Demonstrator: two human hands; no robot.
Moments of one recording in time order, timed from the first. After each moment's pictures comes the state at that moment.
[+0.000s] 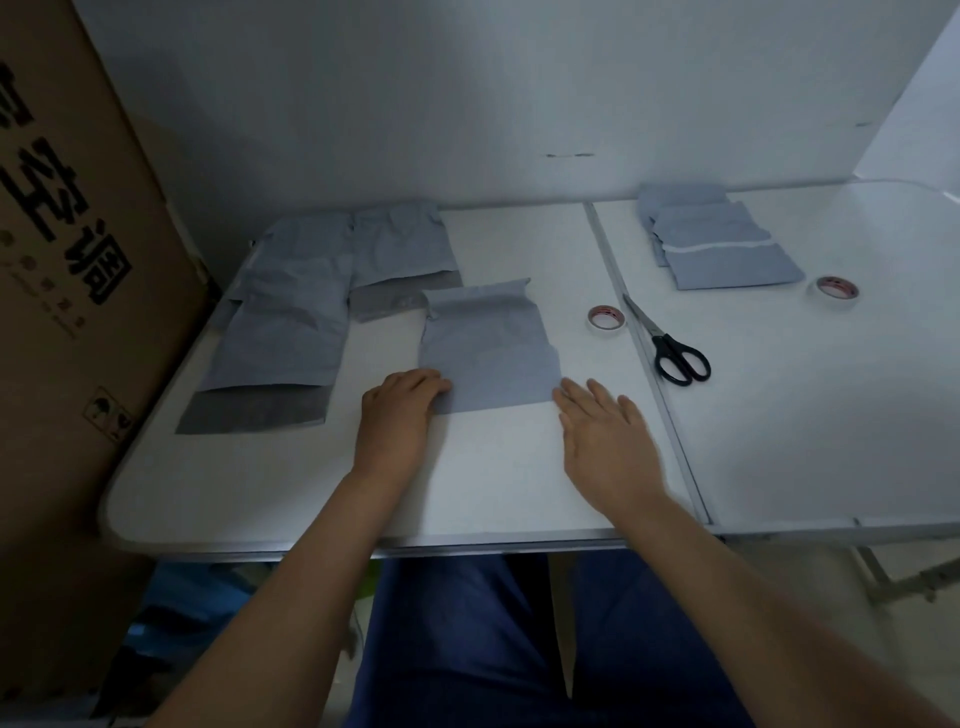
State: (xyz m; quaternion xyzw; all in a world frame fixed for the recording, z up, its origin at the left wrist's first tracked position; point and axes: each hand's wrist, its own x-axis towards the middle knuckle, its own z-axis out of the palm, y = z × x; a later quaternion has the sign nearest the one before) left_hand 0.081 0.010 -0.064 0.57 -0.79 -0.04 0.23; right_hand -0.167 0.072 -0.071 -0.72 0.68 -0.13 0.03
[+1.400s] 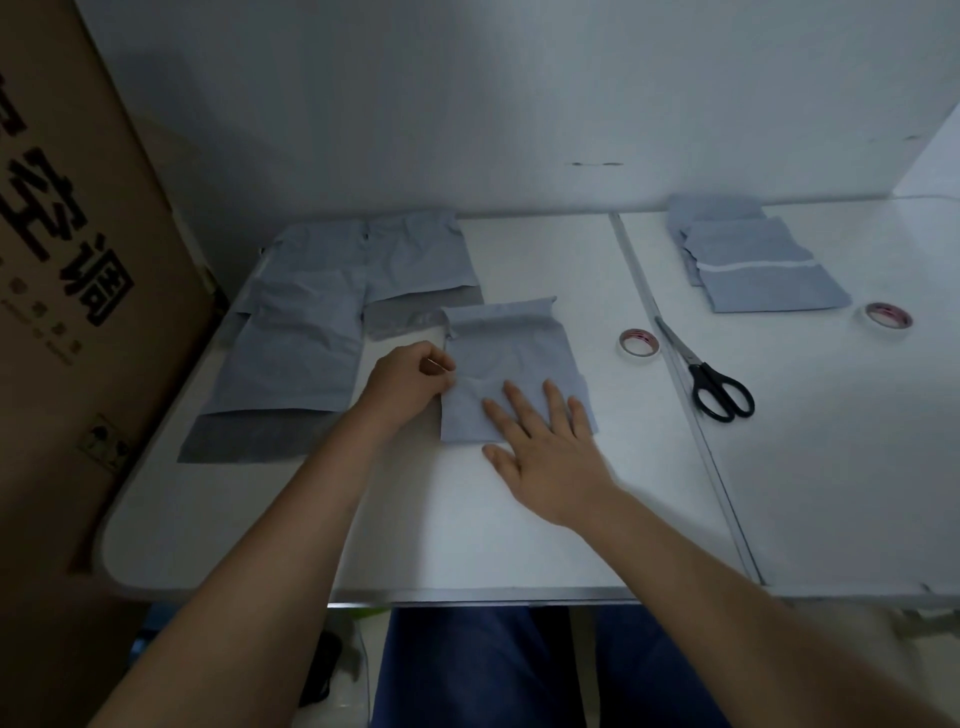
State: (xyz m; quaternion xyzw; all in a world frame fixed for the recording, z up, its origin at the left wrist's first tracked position) left_hand 0.090 -0.065 -0.019 0.63 -0.65 -0.34 0.24; right_hand -0.099 0.024 -0.063 -0.79 0.61 -0.03 0.07
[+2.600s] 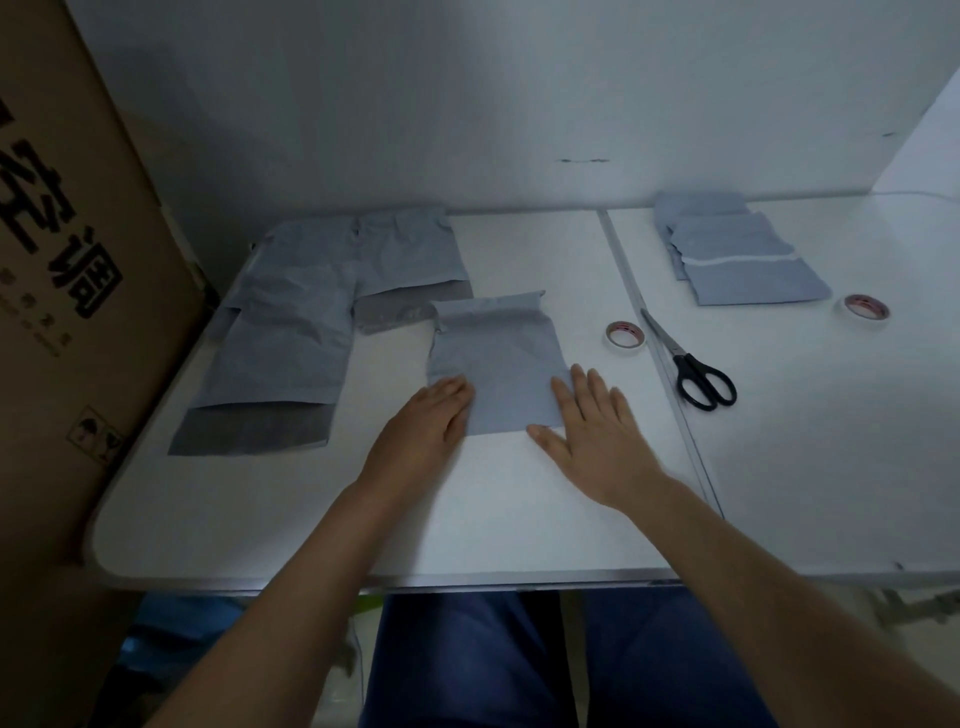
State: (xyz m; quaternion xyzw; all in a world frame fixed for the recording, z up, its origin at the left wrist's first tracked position) left_hand 0.071 0.000 -0.050 0.53 -0.82 -0.14 0.18; right_hand -0.154 0.030 -0.060 -0.75 0.66 -0.04 0.08
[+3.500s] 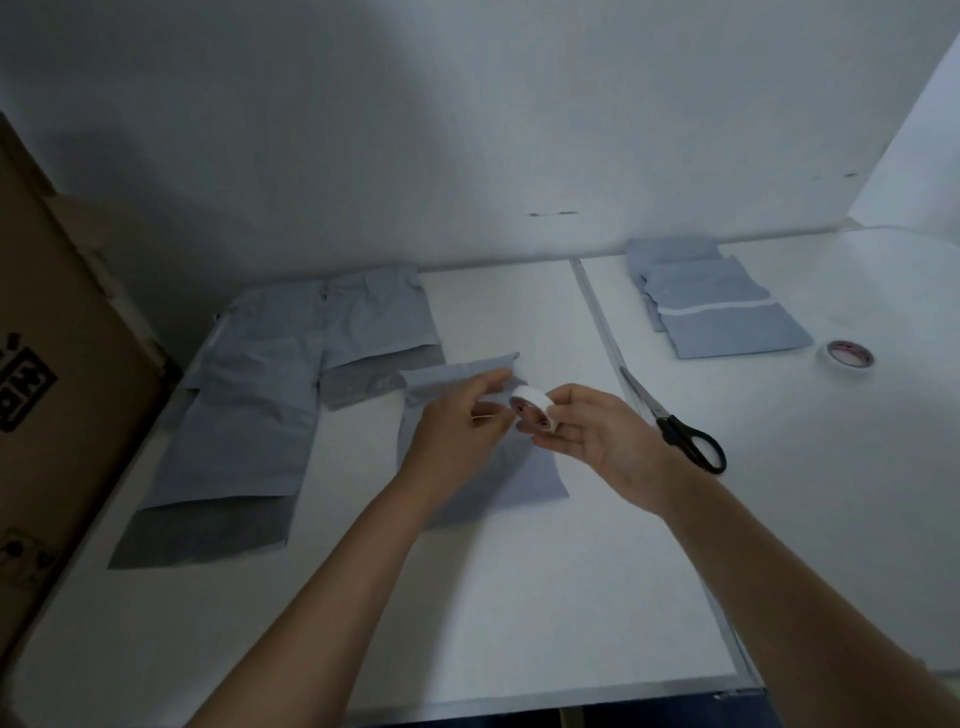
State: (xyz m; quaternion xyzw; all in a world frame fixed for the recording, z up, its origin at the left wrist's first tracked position) left_hand -0.008 -0.055 0.014 0.54 -0.70 -0.35 0.31; right_hand -0.187 -0.024 0.013 -0.41 0.43 -0.47 0.66
